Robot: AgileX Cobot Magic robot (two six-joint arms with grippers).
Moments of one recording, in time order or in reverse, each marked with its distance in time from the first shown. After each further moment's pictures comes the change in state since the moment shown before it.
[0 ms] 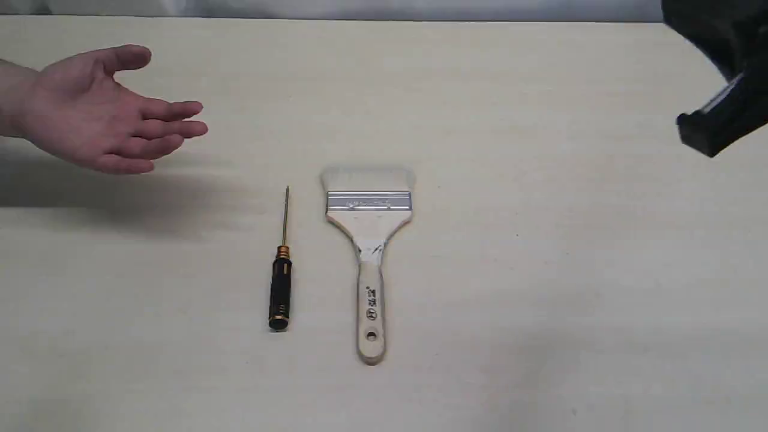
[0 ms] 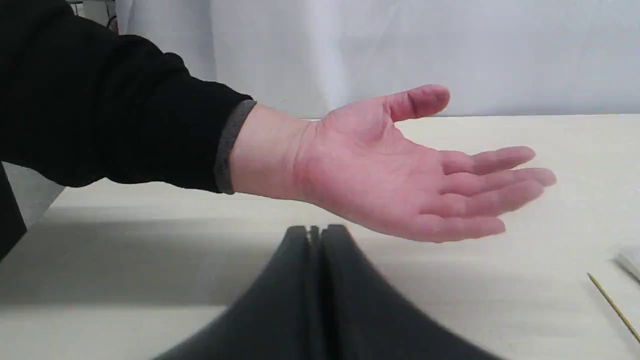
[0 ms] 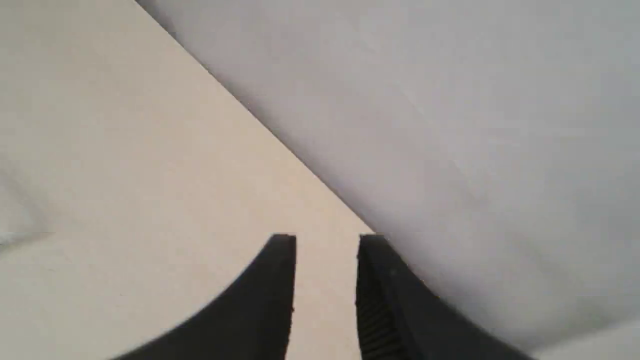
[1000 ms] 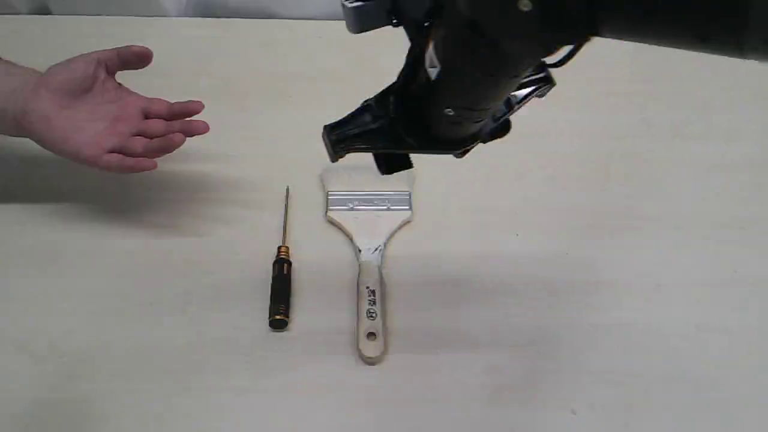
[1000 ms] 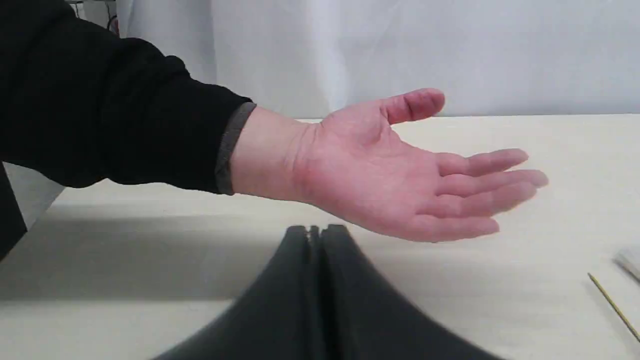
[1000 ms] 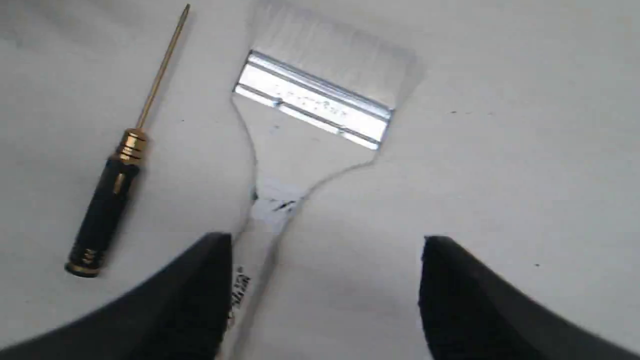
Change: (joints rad) left arm 0.000 0.000 0.000 0.000 0.000 0.000; right arm 0.674 0.759 -0.690 1.515 1.101 -0.608
